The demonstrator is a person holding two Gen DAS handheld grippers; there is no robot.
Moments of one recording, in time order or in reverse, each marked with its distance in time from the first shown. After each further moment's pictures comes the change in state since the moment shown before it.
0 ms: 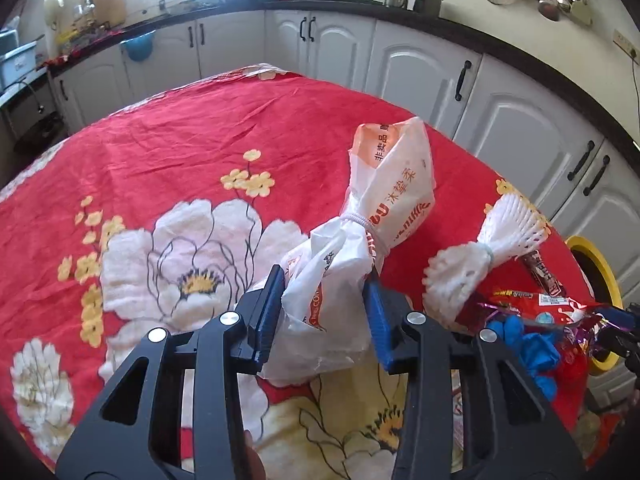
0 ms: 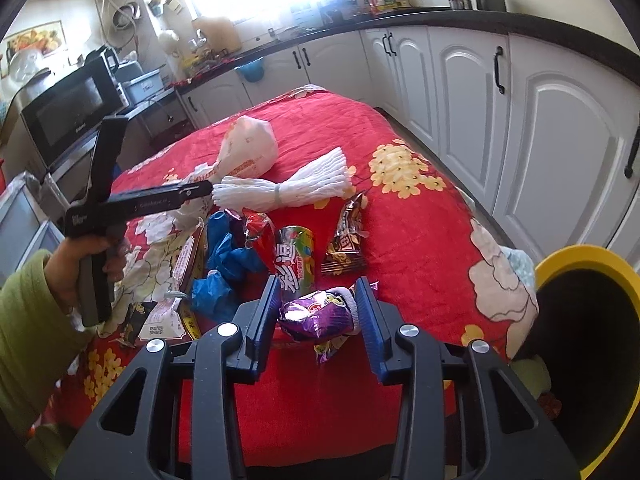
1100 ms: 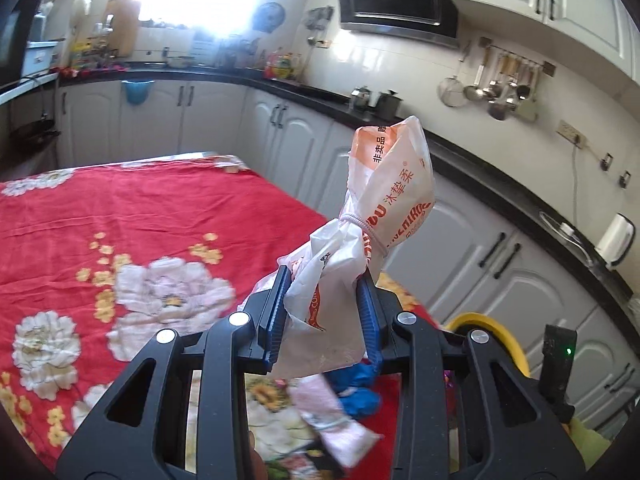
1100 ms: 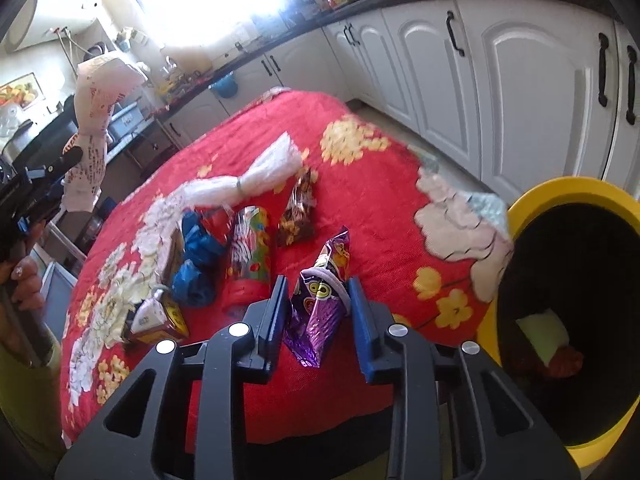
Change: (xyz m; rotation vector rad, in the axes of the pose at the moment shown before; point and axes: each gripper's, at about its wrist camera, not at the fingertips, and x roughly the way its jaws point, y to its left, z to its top) left arm -0.147 -0.046 -0.002 -0.121 -0.307 -0.203; right arm -0.020 -0.043 -0.024 0.168 -0.031 0.017
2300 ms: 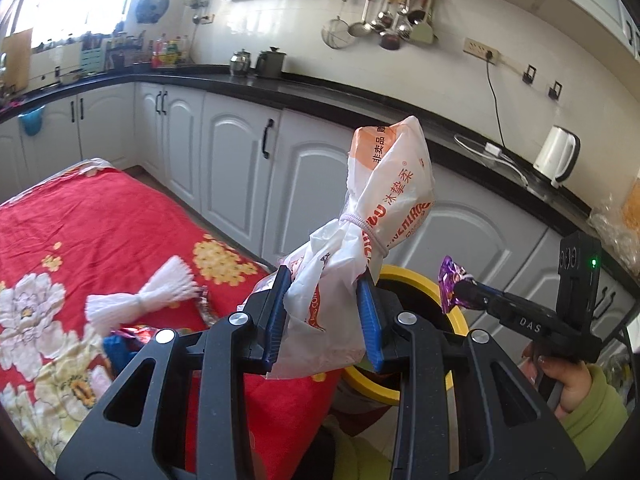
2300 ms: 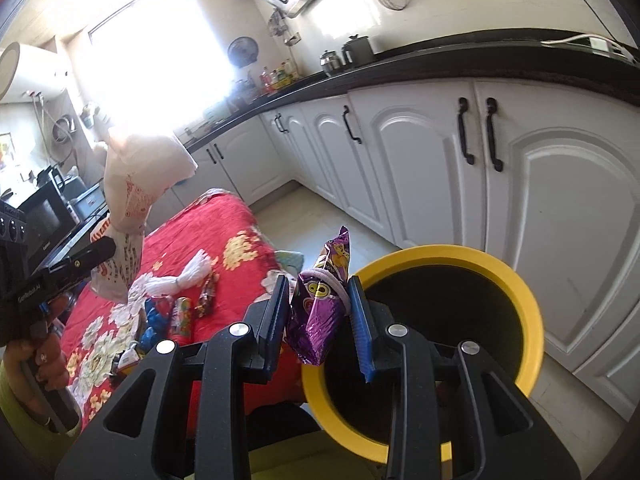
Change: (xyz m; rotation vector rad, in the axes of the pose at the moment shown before) left arm 0.061 -0.177 -0.047 0.235 0.131 -0.233; right arm -0.142 -0.094 0.005 0.103 -0.272 -0.179
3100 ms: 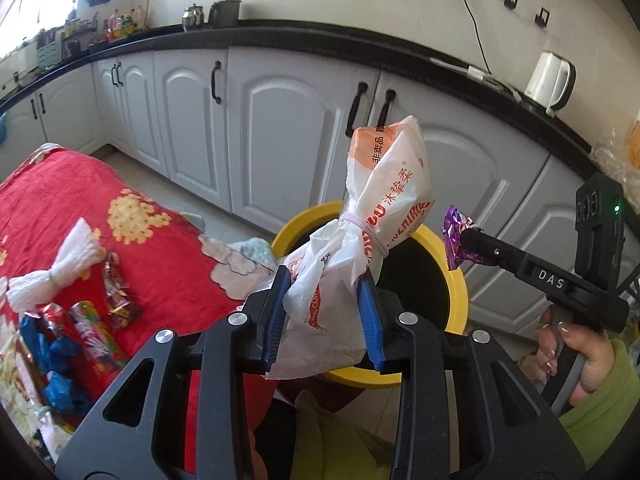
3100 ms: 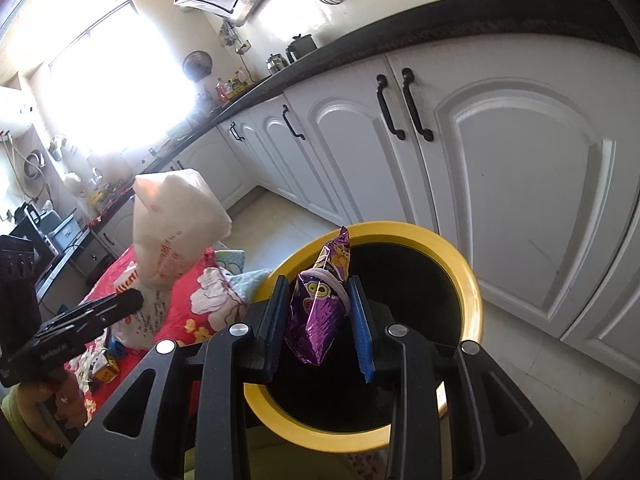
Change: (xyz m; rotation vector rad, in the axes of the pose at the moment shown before) left arm 0.085 -0.065 -0.036 0.109 0.202 -0.028; right arm -0.013 -0.071 -0.025 0.130 0.000 -0.077
